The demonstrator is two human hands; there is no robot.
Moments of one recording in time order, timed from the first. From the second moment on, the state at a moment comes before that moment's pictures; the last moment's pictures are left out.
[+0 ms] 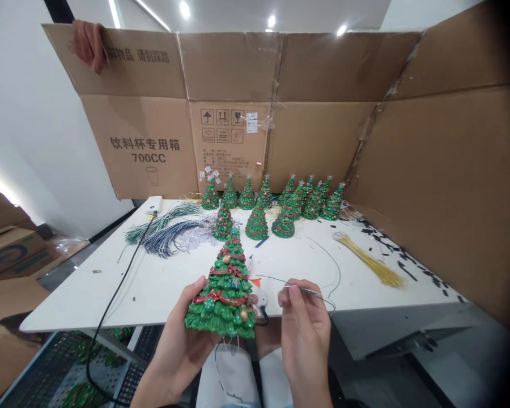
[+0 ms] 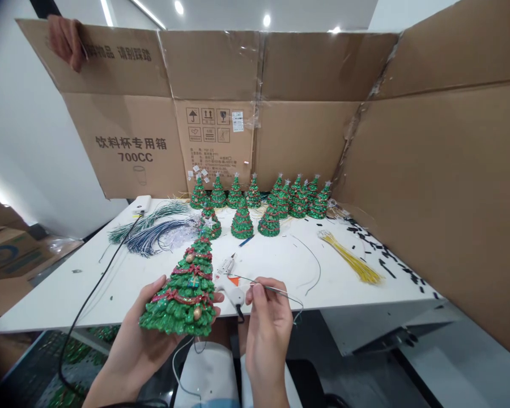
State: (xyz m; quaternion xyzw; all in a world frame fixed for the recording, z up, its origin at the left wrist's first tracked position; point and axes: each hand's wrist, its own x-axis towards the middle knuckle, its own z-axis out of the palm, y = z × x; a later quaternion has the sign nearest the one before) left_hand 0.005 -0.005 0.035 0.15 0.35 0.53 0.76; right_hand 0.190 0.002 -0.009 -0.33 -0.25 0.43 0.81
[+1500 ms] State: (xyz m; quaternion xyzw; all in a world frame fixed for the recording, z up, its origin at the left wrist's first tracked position) left_hand 0.001 -0.007 0.042 0.15 0.37 0.55 0.74; right_hand 0.178 -0.005 -0.012 -0.39 -0.31 0.46 0.74
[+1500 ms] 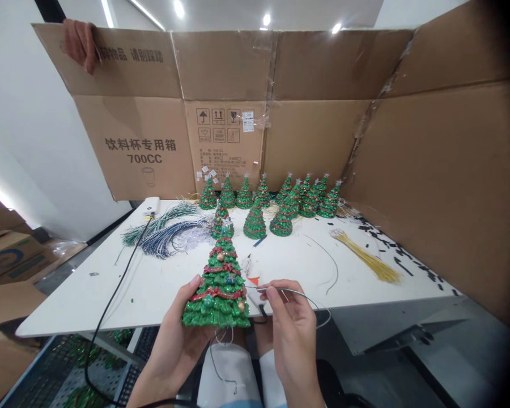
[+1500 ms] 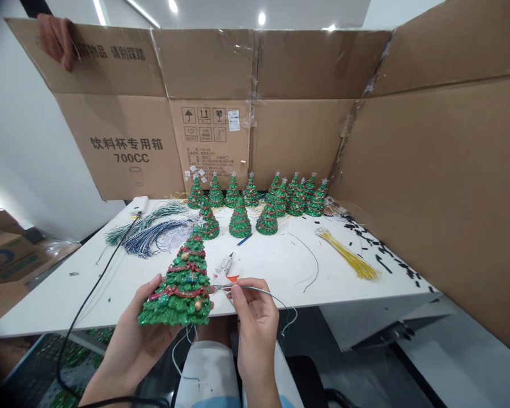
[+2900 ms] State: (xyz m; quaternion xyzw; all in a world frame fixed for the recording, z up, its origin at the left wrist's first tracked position) left_hand 0.004 -0.011 0.044 0.14 0.35 0.56 0.74; right_hand 0.175 -0.005 -0.004 -0.35 -0.35 0.49 0.72
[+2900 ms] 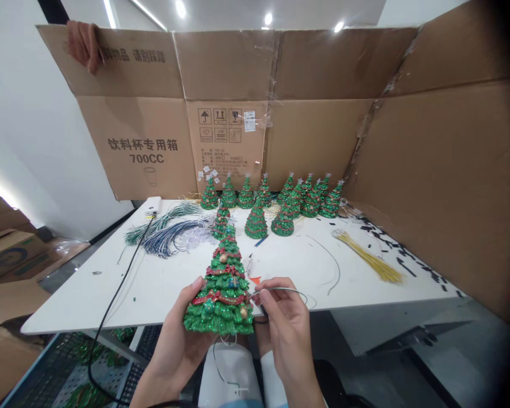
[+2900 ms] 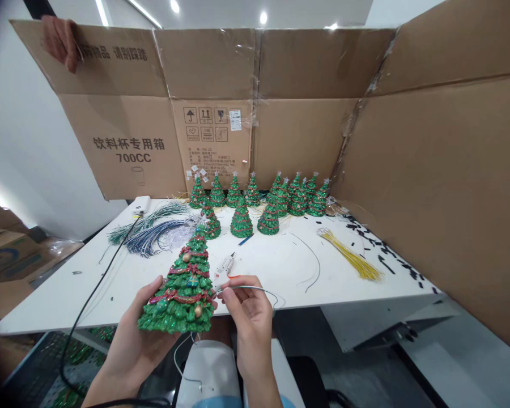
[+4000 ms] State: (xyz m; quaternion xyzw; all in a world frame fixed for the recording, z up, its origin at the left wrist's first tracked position) left_hand -0.002 -0.008 0.029 0.18 0.33 0.57 0.73; right_hand 0.172 0.000 -0.018 -0.39 -0.45 0.38 0.71
